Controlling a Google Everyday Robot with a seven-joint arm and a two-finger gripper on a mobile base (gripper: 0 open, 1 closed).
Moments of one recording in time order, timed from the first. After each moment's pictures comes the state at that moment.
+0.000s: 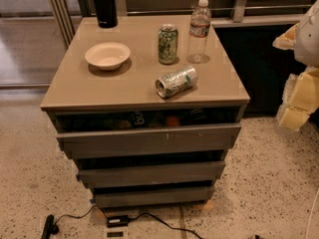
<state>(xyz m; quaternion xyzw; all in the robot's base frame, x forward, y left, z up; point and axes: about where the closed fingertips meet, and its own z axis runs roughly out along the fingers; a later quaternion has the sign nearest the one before) 0.438 -0.216 0.978 -0.60 0.78 -0.04 0.16</state>
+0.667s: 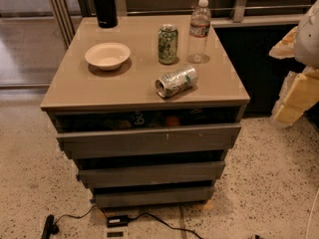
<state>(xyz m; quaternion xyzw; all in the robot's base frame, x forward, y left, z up) 0.438 -0.216 0.978 -0.60 0.78 -0.04 0.16</state>
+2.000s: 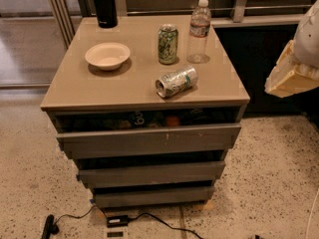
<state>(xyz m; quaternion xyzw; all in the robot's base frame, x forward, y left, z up) 0.438 -0.216 0.978 -0.60 0.78 -0.04 0.16</state>
